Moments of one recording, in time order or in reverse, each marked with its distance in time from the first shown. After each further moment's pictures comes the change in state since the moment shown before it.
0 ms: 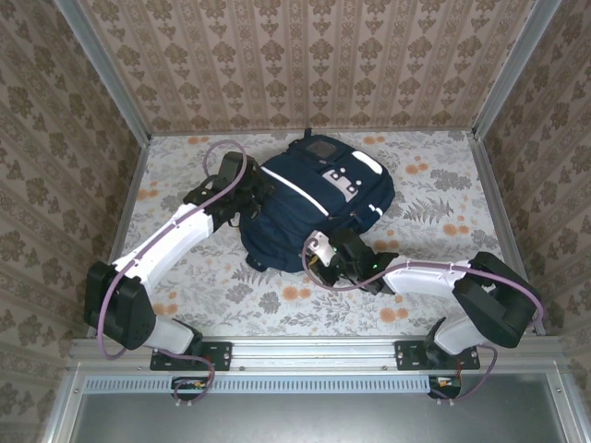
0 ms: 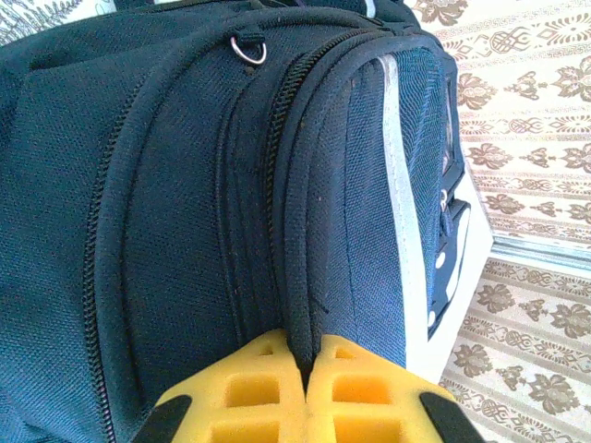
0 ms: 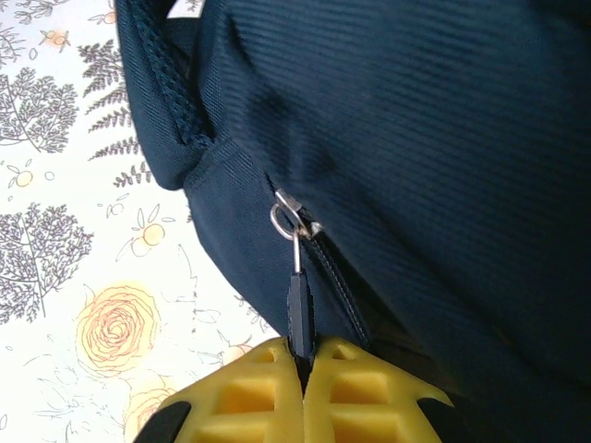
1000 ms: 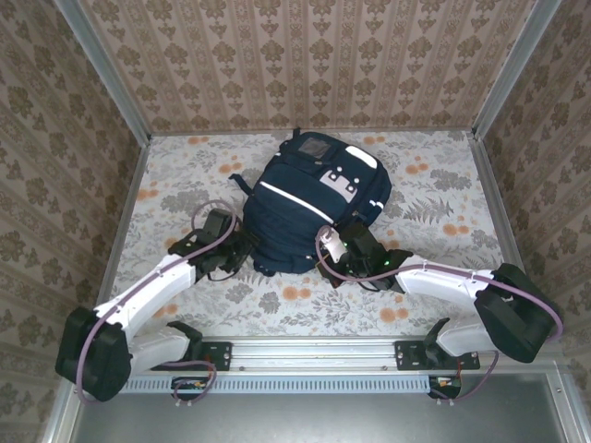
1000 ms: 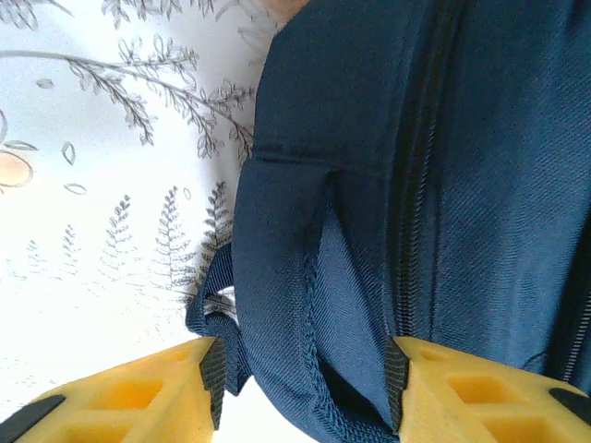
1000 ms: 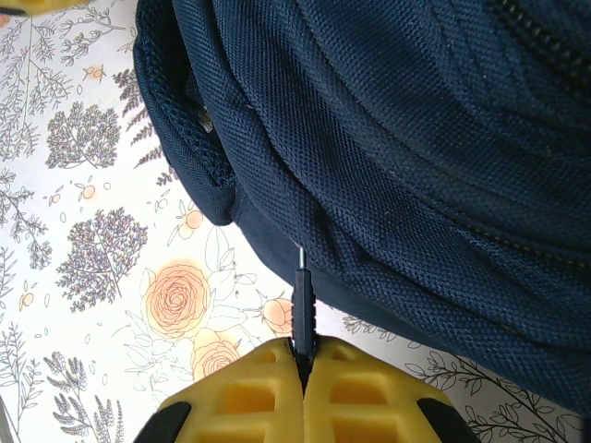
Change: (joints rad) left arm -0.002 -0.296 -0.510 -0.011 0.051 0.029; right arm -0.048 -0.115 -0.002 -0.134 -0.110 0.151
